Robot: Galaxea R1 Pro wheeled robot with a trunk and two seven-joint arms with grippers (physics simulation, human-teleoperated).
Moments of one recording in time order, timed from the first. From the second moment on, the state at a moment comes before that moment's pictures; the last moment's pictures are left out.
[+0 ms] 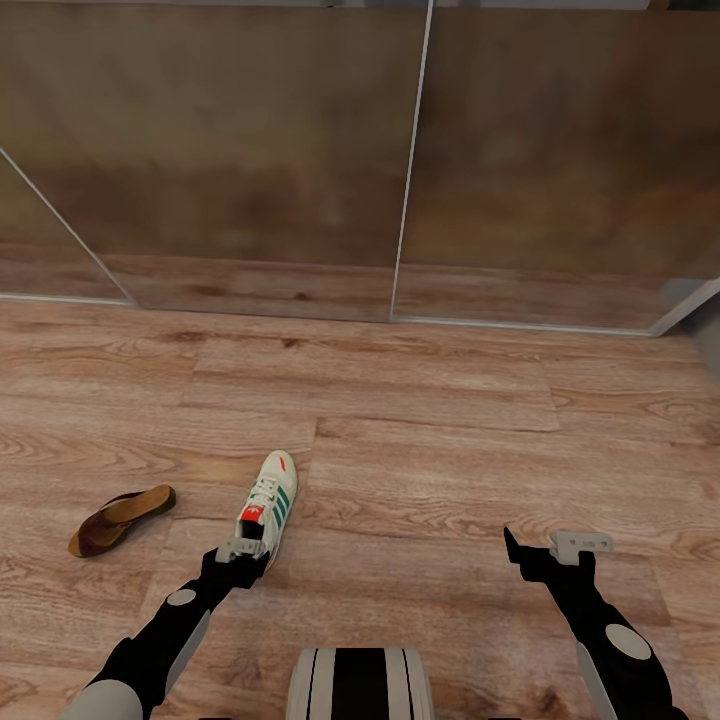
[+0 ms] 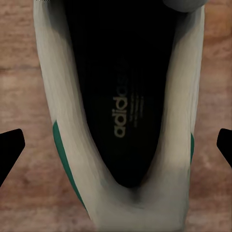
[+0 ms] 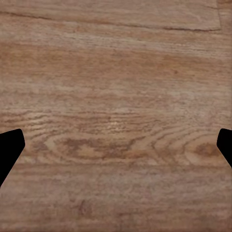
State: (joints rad) left arm -0.52 0.08 -0.07 -0.58 0.01 -0.01 -0.13; right arm -0.10 -0.09 -0.11 -1.52 -0.03 0.27 0.00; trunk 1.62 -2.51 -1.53
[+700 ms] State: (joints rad) left arm -0.52 0.08 -0.07 -0.58 0.01 -0.01 -0.13; right arm -0.10 -0.09 -0.11 -1.52 -0.03 0.27 0.00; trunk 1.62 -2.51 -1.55
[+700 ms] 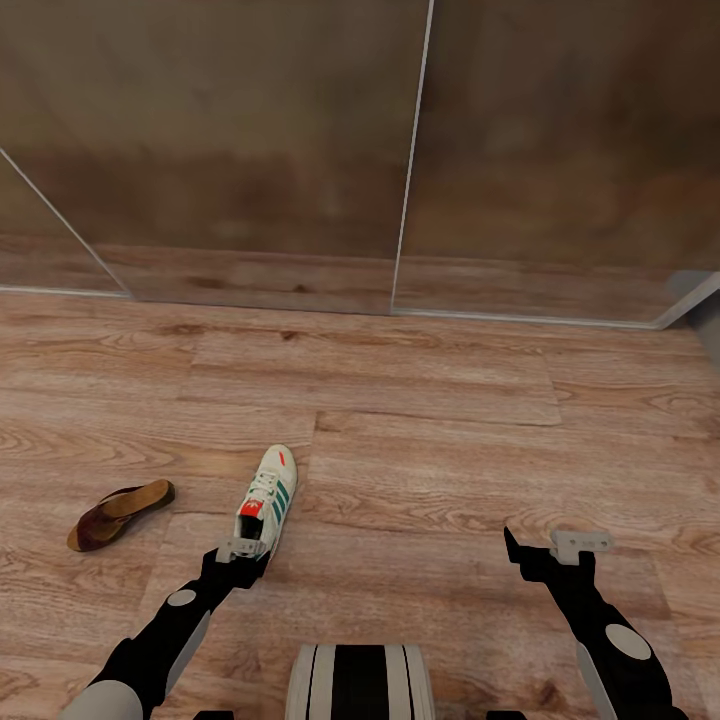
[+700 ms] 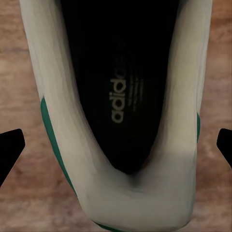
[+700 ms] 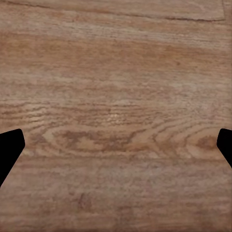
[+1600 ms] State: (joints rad) left arm -0.52 0.08 -0.06 -0.58 0.01 -0.02 -0.12; right arm -0.10 -0.09 -0.11 -1.52 -0.03 0.27 0.00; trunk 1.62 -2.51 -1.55
